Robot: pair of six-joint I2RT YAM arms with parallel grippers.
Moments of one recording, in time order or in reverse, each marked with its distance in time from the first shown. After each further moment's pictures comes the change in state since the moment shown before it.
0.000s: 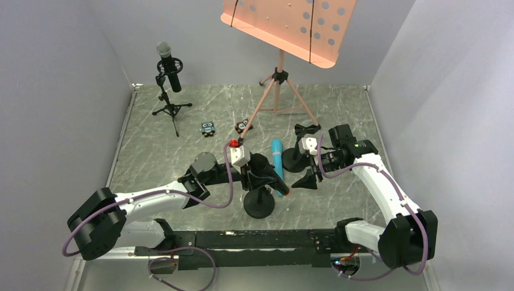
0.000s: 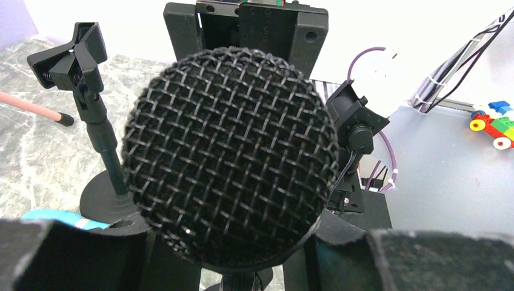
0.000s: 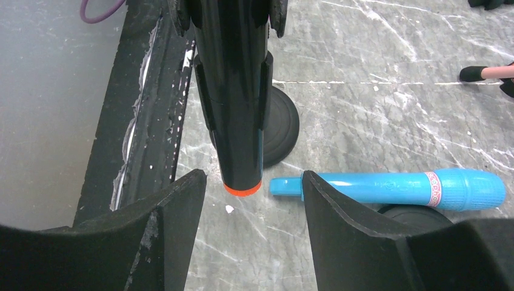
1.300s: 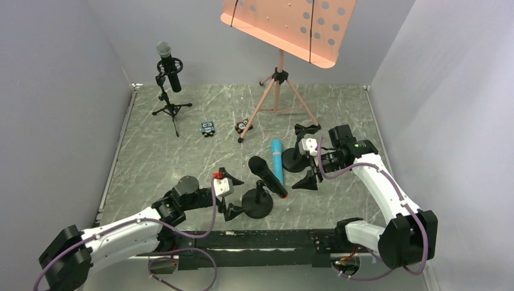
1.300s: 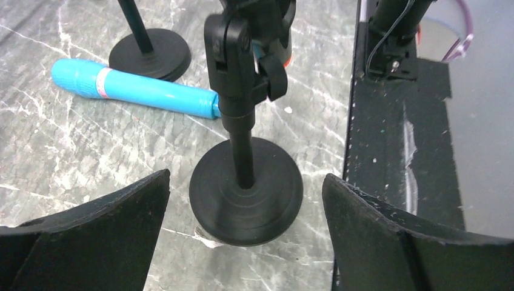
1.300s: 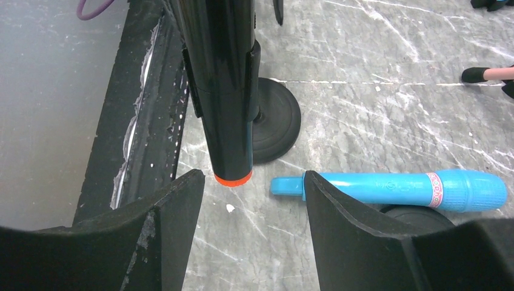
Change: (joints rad) left arm 0.011 -0.489 -0.330 -0.402 -0.119 0.253; right arm 0.000 0.000 0.000 -0.015 -0.002 -0.020
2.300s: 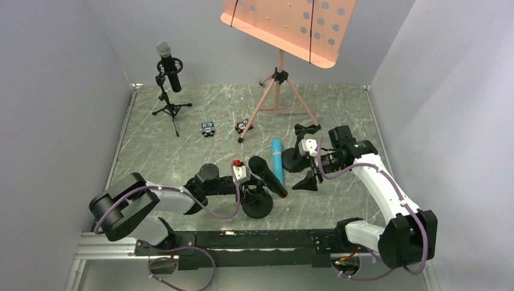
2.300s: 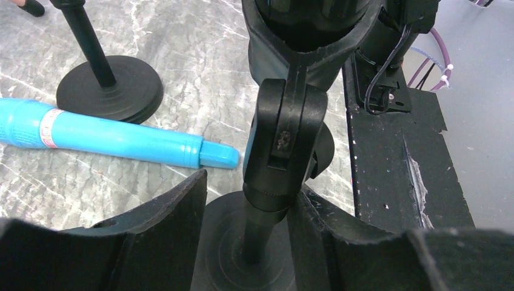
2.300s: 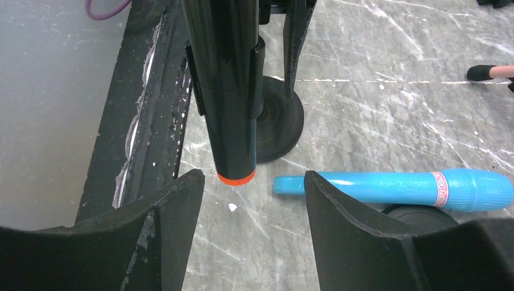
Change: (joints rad) left arm 0.040 0.673 0.109 0.604 0.183 -0.078; right arm 0.000 0.000 -0.007 -0.009 0.000 -0.010
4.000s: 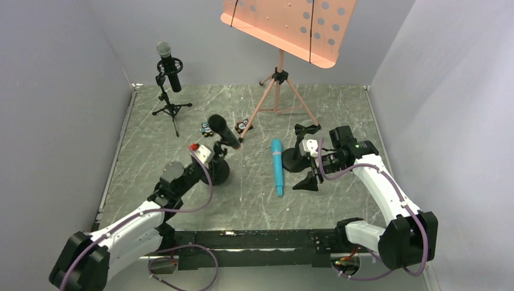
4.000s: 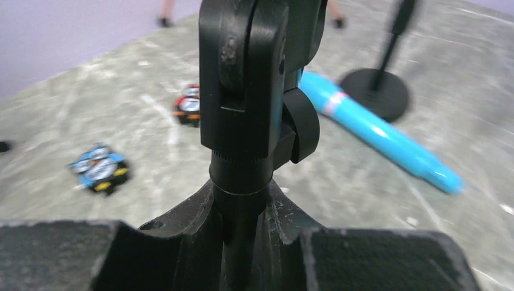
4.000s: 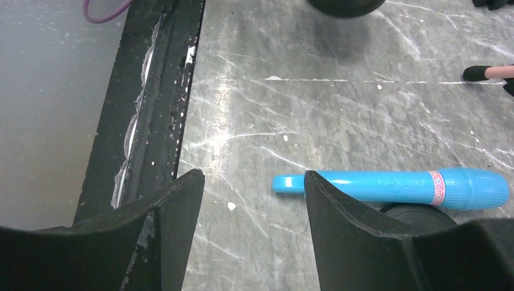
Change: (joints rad) left arm 0.245 -0.576 -0.102 -0.394 -0.449 0.082; right arm -0.007 -0.006 0.000 -0.008 0.000 -0.010
